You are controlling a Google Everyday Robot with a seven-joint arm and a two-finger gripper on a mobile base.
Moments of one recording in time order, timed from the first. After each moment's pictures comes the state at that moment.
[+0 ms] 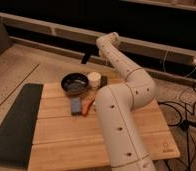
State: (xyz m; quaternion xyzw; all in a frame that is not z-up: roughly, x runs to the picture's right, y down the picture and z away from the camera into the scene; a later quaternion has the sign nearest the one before) arm 0.080 -0.208 0.998 -0.03 0.06 0.75 0.66
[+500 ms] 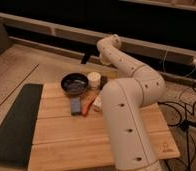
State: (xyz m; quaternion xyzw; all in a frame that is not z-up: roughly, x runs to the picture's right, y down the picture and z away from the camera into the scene) arm 0.065 -0.154 0.996 -0.08 0.08 0.80 0.59
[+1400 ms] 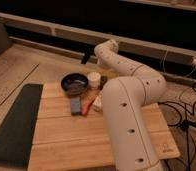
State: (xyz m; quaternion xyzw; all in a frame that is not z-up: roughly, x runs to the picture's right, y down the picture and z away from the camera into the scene) arm 0.078 -0.105 1.004 -0.08 0.16 0.77 0.61
